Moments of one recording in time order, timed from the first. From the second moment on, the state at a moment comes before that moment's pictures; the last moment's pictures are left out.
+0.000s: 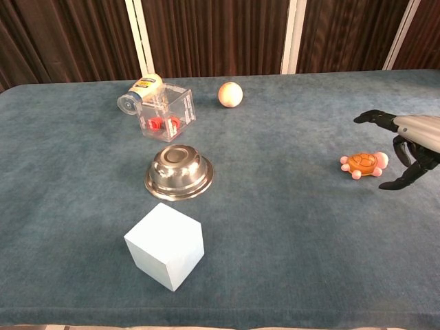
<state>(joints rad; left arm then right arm) -0.11 -1.23 -0.01 -1.50 1.59 1.52 0.04 0.50 -1.59 0.10 -1.05 -1.38 1.04 0.10</state>
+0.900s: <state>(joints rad) -0.11 -1.22 -0.01 -1.52 1.58 1.51 0.08 0.16 -1.12 0.02 -1.65 -1.38 1.41 -0.15</state>
